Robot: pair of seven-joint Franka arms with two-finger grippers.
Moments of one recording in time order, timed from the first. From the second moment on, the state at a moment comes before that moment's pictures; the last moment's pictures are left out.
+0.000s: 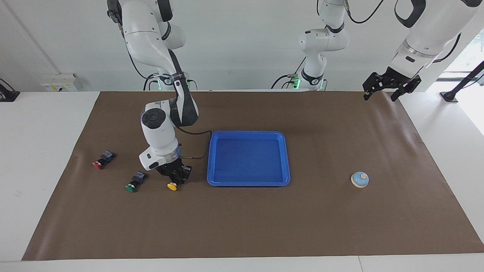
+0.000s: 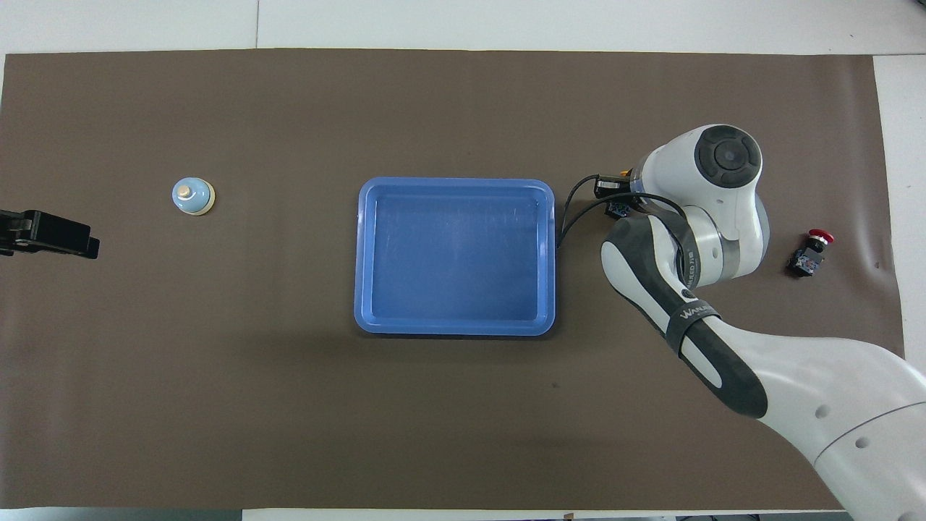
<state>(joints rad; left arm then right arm) 0.01 -0.05 -0.04 -1.63 -0.02 1.52 0.09 0.18 0.43 0.01 -1.82 -0.03 2.34 0.41</state>
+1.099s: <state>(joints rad) 0.01 -0.05 -0.04 -1.63 -0.02 1.52 0.09 0.47 0.47 0.04 -1.67 0.04 2.17 0.56</state>
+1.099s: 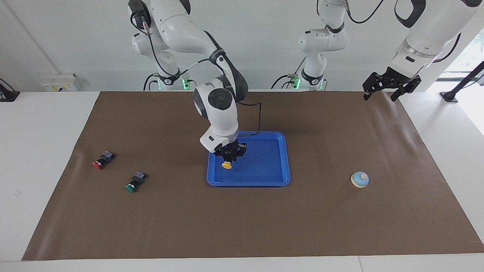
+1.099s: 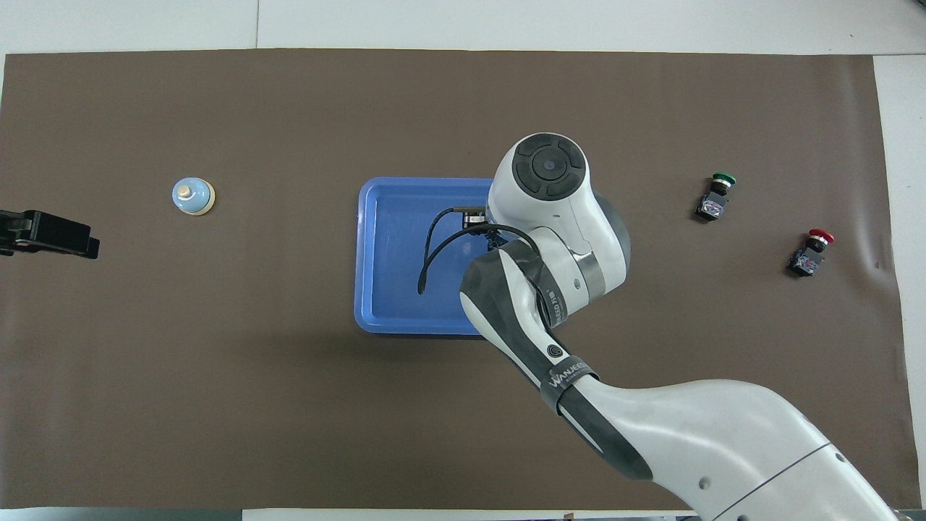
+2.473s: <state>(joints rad) 0.01 -0.05 -0.04 -1.63 -0.02 1.52 0.09 0.36 0.35 0.01 -1.66 0.04 2.05 0.62</state>
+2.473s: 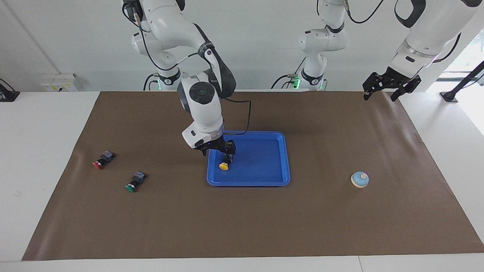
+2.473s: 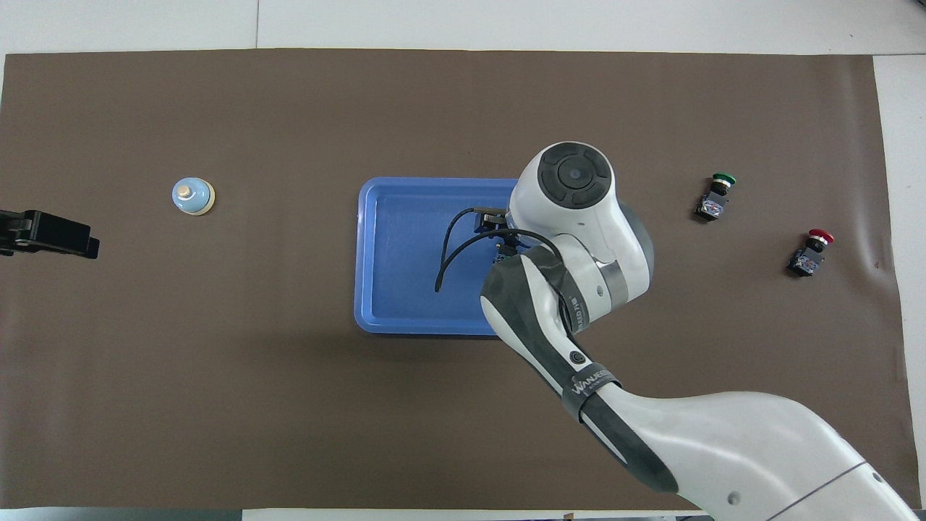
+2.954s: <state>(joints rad) 0.01 -0.05 -0.04 -1.63 -0.02 1.52 0.09 0.08 0.33 0.00 -1.67 0.03 2.04 0.45</state>
